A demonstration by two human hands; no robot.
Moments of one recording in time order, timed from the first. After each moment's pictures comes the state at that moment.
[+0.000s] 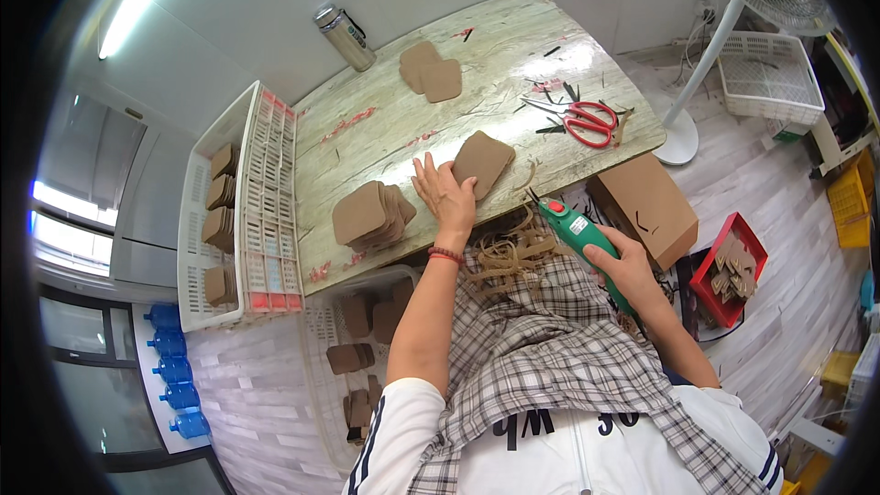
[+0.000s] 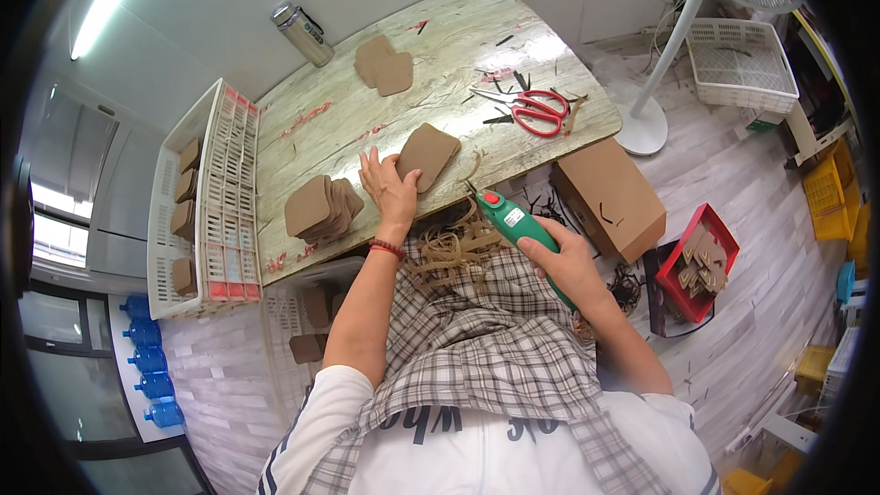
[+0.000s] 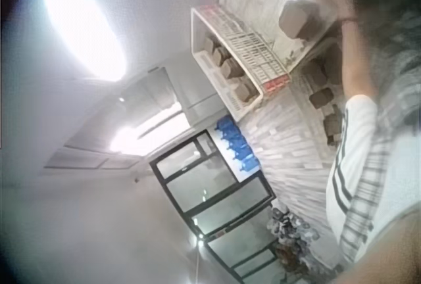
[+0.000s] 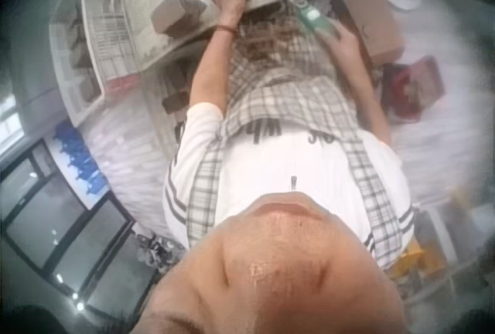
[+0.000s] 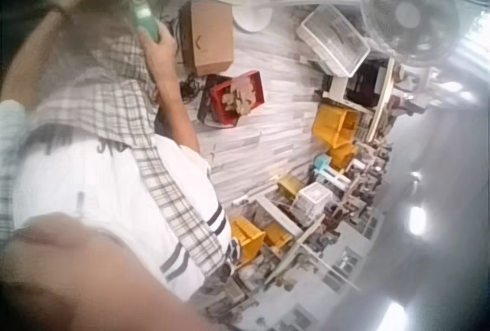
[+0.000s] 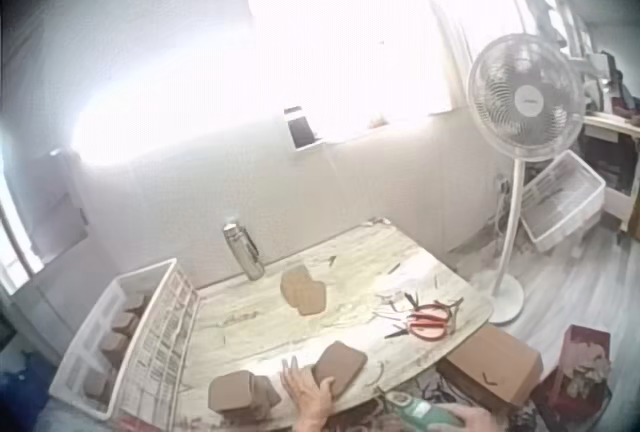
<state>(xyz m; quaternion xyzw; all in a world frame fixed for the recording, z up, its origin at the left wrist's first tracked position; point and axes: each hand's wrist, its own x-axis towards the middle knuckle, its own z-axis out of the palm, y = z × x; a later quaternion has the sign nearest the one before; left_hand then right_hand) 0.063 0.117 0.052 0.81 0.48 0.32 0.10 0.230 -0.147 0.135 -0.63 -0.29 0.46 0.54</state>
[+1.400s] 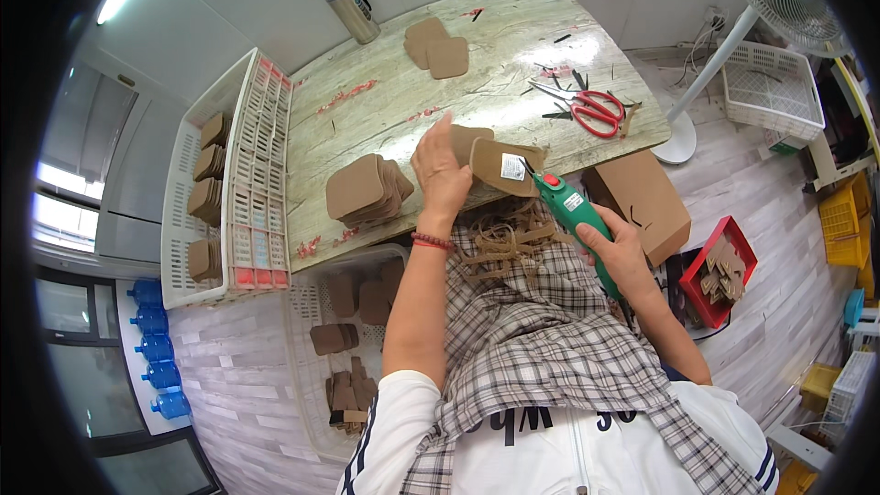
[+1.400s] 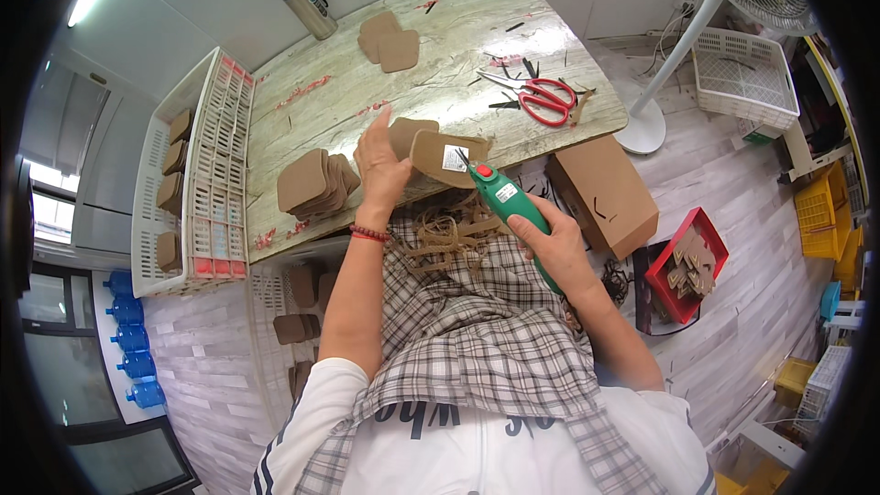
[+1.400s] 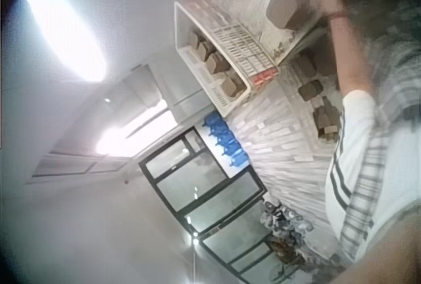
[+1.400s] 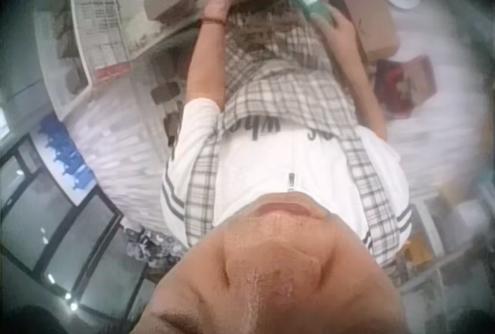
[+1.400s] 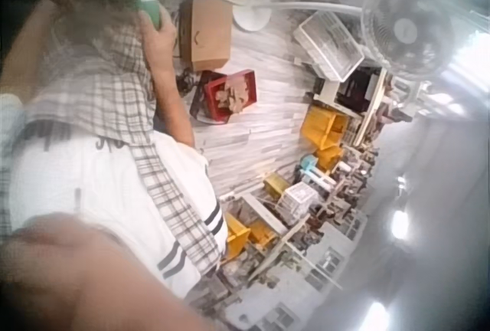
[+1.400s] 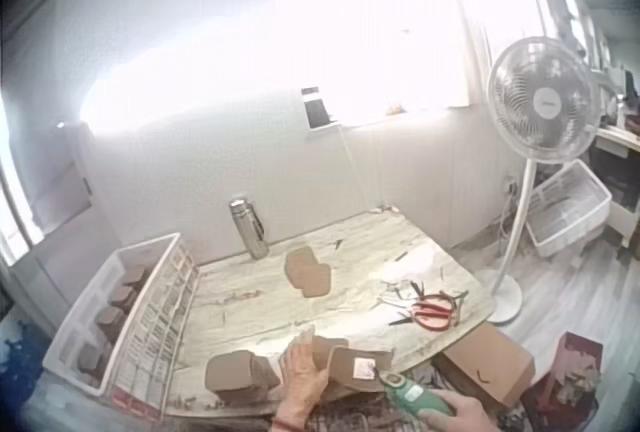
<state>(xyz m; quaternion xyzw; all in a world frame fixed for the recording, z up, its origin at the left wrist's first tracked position) 0.053 0.114 0.087 0.83 0.43 0.33 0.12 0.217 -0.128 0.139 -0.62 -0.29 0.46 0.57</state>
